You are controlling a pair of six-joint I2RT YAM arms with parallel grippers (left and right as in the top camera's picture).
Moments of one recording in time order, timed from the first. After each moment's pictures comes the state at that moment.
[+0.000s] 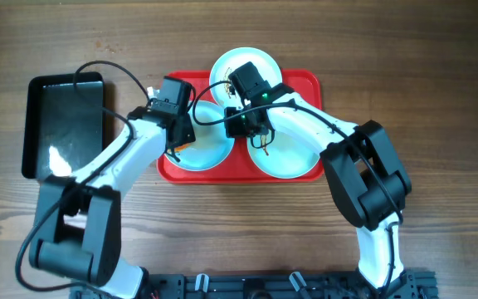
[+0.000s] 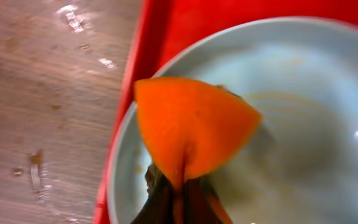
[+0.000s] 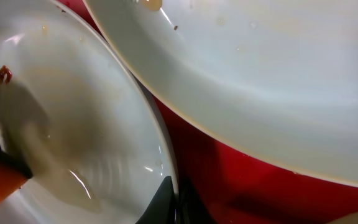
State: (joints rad) left arm -0.29 1.72 1.03 -0.56 -0.18 -0.50; right arm 0.58 2.14 1.48 -0.56 -0.26 0.49
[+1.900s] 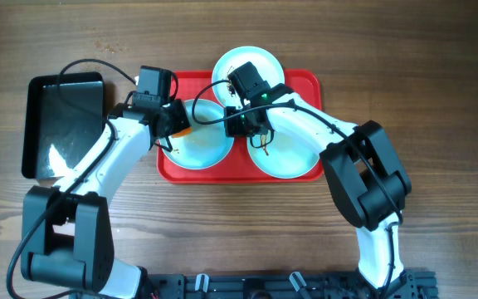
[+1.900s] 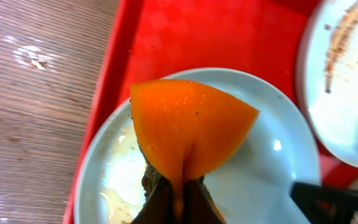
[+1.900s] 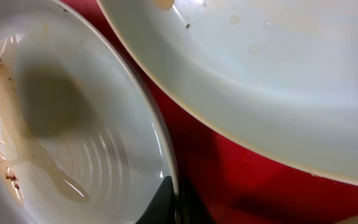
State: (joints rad) left arm -0.20 1.68 1.05 -0.49 0.03 -0.50; right arm 0.58 2.14 1.48 -0.55 -0.25 0.50
